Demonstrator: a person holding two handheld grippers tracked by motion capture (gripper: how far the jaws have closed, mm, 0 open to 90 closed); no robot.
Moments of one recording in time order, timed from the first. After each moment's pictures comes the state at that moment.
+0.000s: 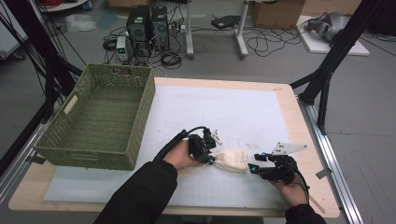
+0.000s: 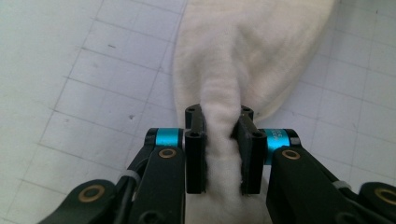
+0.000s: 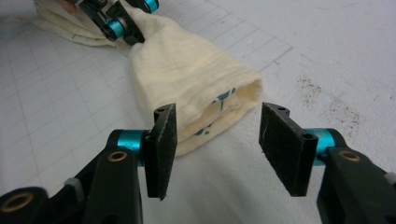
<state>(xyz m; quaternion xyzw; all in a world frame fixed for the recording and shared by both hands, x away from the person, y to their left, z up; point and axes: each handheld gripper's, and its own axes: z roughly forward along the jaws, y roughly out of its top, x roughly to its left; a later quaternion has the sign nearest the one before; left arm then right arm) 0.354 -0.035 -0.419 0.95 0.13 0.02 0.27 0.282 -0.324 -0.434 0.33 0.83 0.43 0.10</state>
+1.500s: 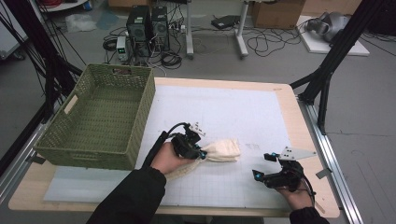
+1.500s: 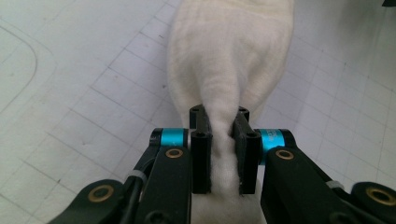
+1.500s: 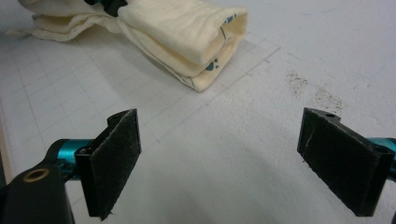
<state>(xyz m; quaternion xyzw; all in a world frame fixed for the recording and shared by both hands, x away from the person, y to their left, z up) 0.346 0.014 -0.402 0.90 0.24 0.01 0.35 0.266 -0.335 -0.433 0.35 0.81 0.46 0.11</state>
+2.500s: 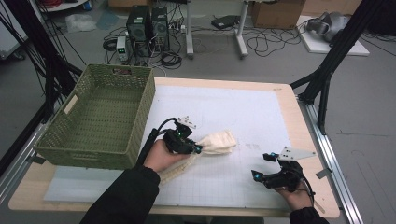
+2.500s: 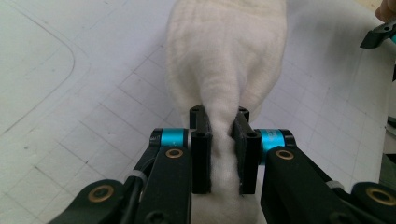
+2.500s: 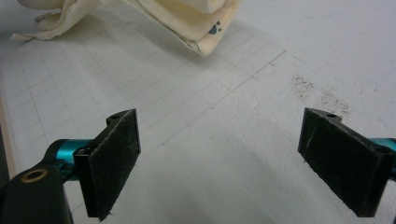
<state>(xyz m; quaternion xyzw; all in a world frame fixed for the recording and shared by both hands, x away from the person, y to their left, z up) 0.347 0.036 -0.387 0.87 0.29 0.00 0.39 0.265 -0.332 -0.432 0.34 0.81 0.46 0.11</state>
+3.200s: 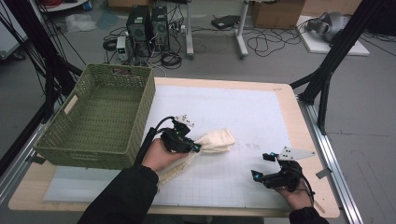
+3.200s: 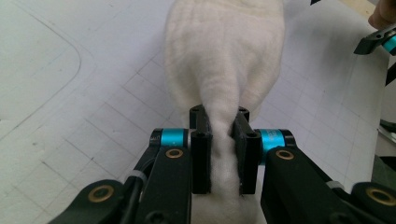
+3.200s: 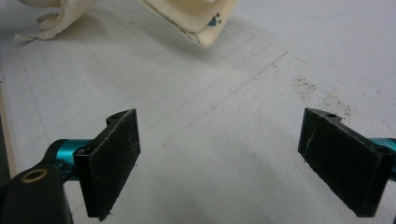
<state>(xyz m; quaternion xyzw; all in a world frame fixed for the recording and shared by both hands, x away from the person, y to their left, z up) 0.348 0.041 -0.382 0.87 0.29 0.00 0.40 0.266 -0.332 -0.433 0.34 0.81 0.46 0.11</state>
